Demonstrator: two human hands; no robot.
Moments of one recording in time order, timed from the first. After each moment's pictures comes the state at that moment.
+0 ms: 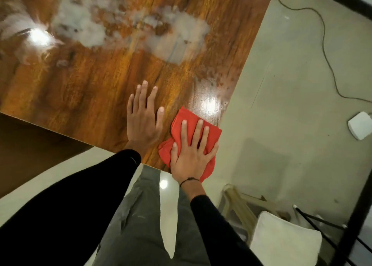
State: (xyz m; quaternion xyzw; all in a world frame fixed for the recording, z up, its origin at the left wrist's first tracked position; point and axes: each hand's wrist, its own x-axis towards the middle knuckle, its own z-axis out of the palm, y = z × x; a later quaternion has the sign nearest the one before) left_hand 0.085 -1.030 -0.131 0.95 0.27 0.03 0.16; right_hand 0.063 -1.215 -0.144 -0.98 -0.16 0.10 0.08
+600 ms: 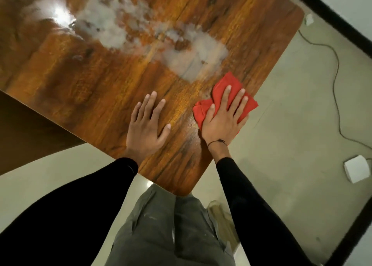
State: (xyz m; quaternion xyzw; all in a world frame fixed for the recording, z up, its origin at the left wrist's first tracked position) left_hand 0.084 -1.023 -0.135 0.95 0.28 0.02 0.14; right_hand 0.258 -1.181 -0.145 -0.98 -0.13 0.07 0.10
